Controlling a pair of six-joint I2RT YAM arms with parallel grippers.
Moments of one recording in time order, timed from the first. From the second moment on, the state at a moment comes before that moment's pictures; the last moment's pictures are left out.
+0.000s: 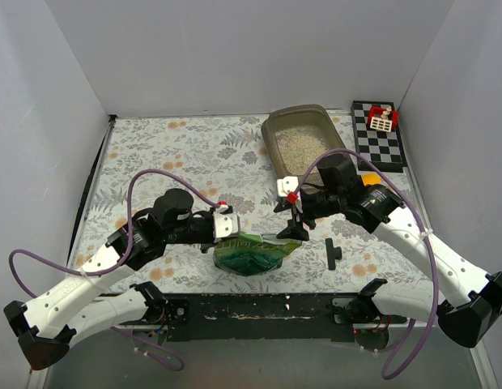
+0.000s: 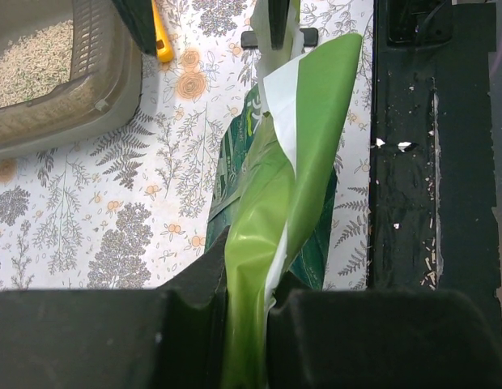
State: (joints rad) left arm -0.85 0.83 0.91 -0.57 0.45 0.48; right arm 0.73 1.10 1.14 -0.71 -0.76 -0.62
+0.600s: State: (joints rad) left arm -0.85 0.84 0.91 -0.55 0.45 0.48; right arm 0.75 1.14 1.04 -0.69 -0.80 -0.62
